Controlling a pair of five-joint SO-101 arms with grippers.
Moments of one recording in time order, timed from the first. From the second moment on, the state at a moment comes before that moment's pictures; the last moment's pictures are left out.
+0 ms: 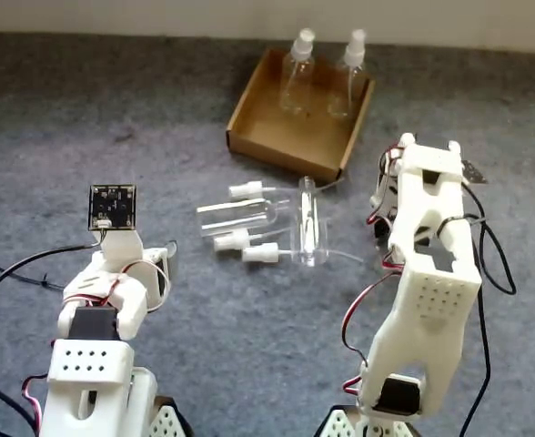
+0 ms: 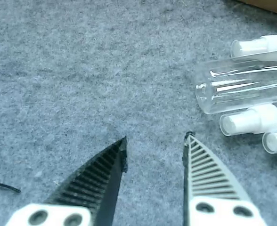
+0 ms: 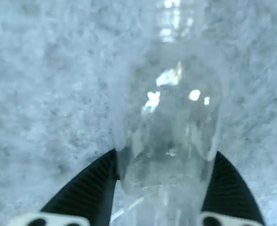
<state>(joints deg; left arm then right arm) -6.2 -67.7 78.3 45.2 7.4 7.6 38.1 -16.9 88.0 -50.1</state>
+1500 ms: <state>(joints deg) 2.4 -42.2 49.8 63.5 -12.1 3.8 -54.0 60.5 72.6 27.4</state>
